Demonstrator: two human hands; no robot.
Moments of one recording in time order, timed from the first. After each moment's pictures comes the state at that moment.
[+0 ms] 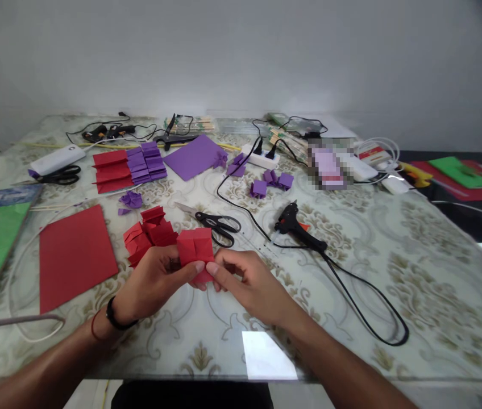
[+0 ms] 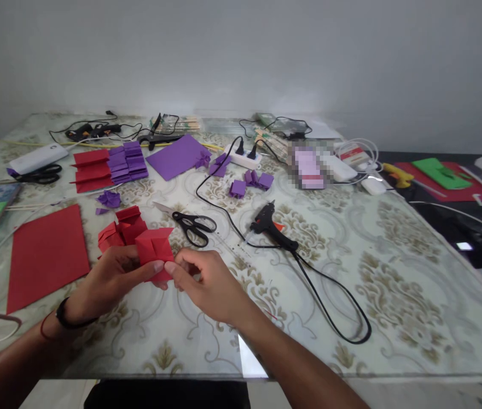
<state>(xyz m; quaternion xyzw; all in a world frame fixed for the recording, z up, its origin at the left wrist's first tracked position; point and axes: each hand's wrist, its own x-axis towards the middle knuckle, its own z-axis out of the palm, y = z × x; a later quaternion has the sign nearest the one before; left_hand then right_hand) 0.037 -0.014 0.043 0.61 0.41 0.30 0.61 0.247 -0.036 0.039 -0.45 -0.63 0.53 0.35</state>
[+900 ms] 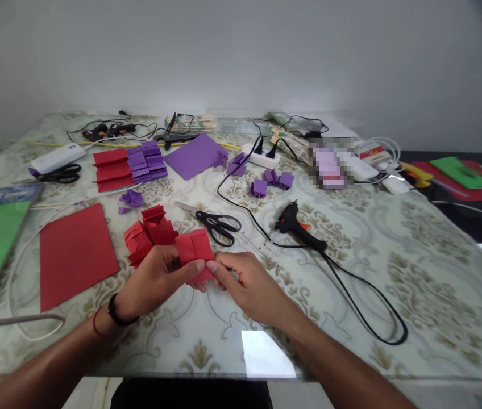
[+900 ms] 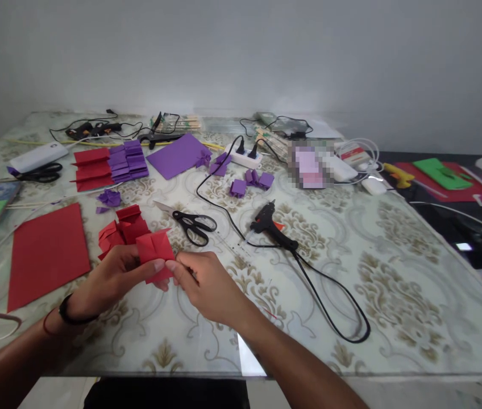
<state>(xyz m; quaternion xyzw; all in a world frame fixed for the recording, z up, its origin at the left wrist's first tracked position) 0.040 -0.013 0.050 0.61 0.40 0.28 0.62 0.246 -0.035 0.033 -0.45 -0.70 0.44 0.32</state>
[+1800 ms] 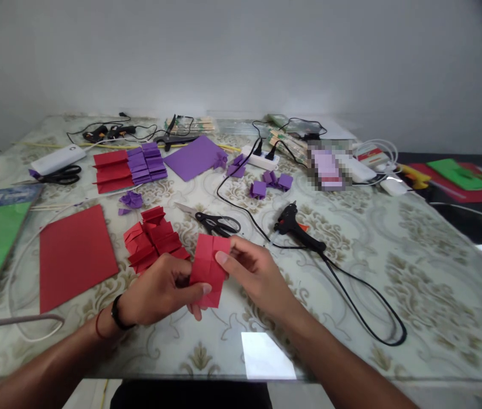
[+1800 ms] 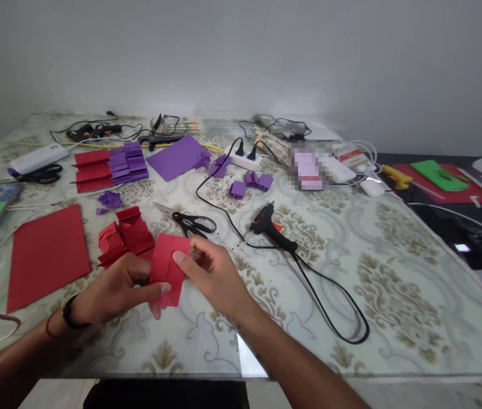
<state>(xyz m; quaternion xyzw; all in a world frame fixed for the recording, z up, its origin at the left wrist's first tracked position) 0.038 -0.019 0.050 0.63 0.40 0.16 0.65 0.249 -0.033 0.031 -0.44 -0.55 0.56 0.44</state>
